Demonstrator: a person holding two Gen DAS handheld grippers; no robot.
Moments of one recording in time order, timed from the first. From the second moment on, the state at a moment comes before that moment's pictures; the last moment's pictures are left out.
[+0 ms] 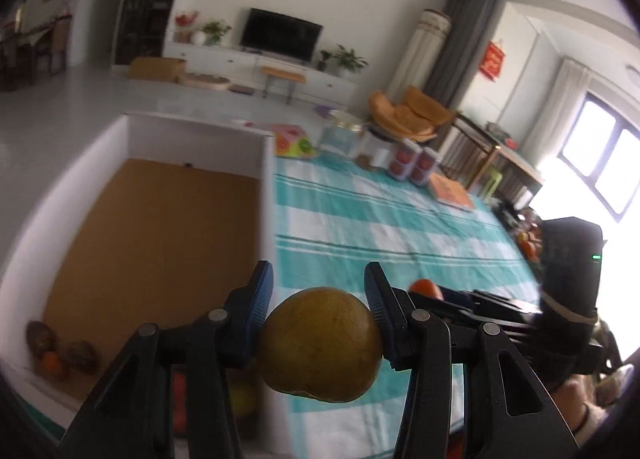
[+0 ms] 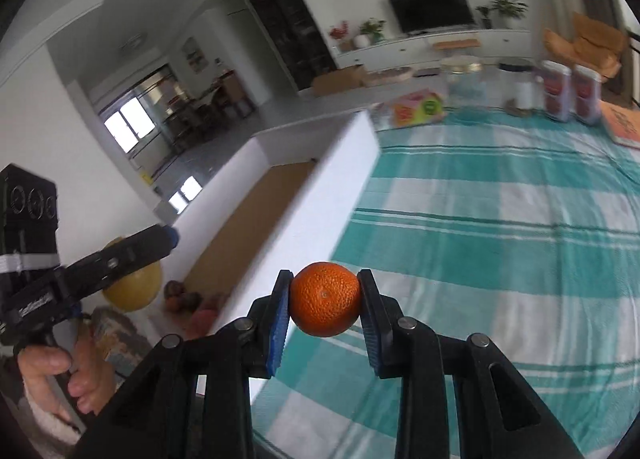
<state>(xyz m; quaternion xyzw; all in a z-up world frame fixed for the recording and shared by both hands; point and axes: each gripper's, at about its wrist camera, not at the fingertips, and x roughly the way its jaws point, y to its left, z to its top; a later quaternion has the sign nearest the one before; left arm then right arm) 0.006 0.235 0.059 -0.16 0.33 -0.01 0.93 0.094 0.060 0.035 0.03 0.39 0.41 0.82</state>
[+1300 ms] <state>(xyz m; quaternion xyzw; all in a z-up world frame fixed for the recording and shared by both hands) -0.011 0.306 0.025 -0.08 0.40 0.30 0.86 0.065 0.181 0.029 -0.13 0.46 0.35 0.81</state>
